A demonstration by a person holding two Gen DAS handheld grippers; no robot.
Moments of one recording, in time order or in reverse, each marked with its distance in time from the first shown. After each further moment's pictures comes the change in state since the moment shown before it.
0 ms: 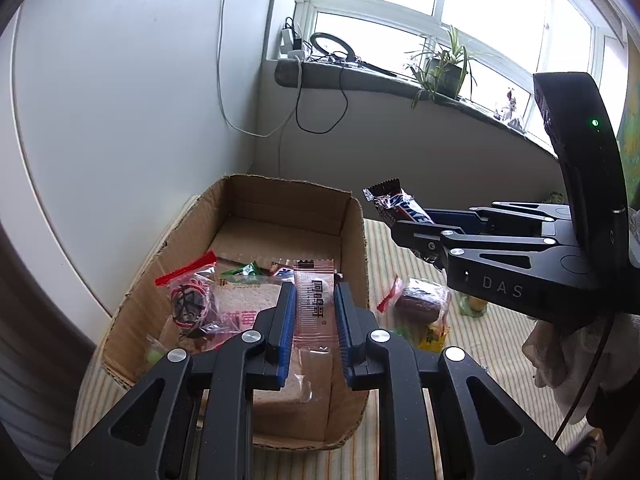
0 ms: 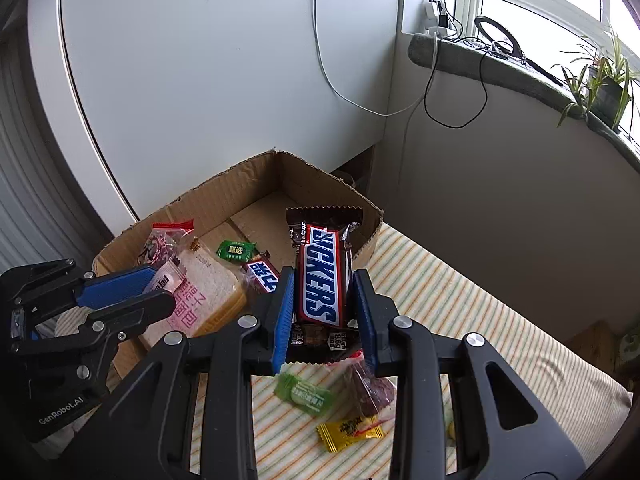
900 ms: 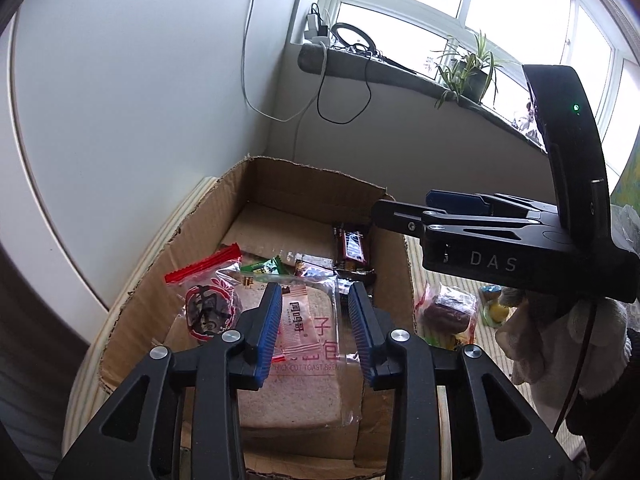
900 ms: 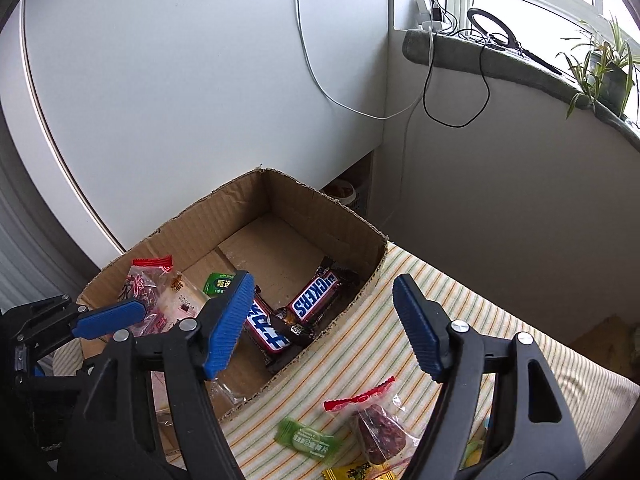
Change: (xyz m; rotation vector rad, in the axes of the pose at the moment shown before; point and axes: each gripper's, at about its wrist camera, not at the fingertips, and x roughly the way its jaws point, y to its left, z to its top) left arm 0.021 0.029 0.002 -0.074 0.033 -0.008; right arm 0.025 -0.018 0.013 0.060 -0.027 0.009
